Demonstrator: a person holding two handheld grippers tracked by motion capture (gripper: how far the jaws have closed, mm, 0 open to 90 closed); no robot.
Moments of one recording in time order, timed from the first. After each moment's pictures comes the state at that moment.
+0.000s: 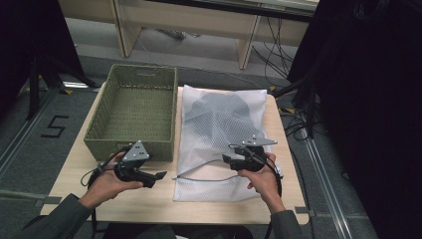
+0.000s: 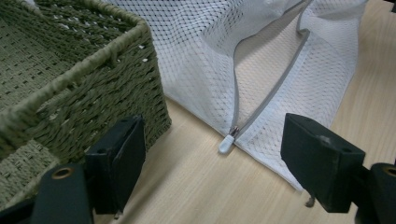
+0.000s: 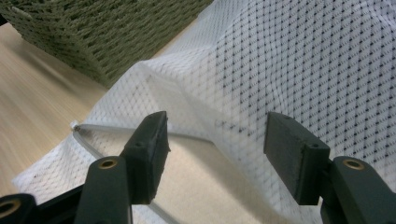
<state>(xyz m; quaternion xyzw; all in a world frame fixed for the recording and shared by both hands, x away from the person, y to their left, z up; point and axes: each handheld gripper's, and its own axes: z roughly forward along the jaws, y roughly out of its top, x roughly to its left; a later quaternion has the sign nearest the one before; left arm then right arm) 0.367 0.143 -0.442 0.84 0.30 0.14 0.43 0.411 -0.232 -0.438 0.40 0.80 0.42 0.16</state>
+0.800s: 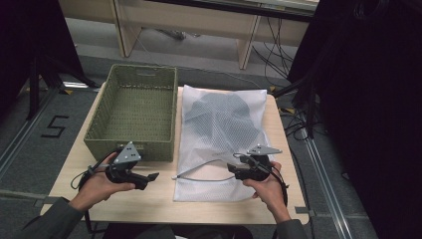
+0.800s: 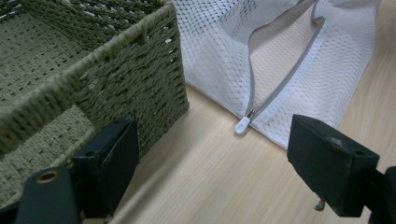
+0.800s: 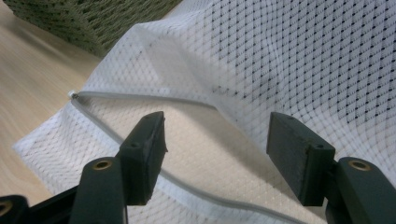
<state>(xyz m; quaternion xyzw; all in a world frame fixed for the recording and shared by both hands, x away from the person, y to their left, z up) 0.359 0.162 -0.444 0.84 0.30 0.17 0.42 0.390 -0.246 -0.447 0.42 0.81 0.39 0.14</state>
